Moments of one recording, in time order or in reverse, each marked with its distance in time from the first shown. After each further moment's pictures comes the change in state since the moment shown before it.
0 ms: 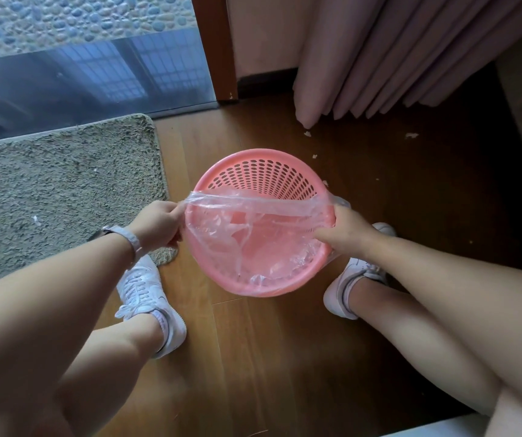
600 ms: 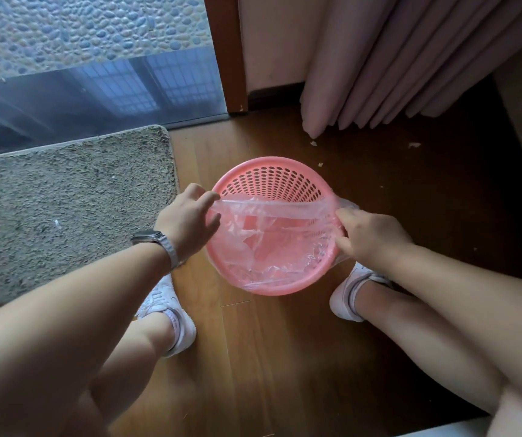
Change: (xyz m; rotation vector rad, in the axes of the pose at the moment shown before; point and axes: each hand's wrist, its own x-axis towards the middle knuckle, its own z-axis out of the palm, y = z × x) left_hand -0.030 0.024 0.013 0.702 0.317 0.556; right_hand -0.041 -0.012 -0.016 -0.875 0.266 -0.328
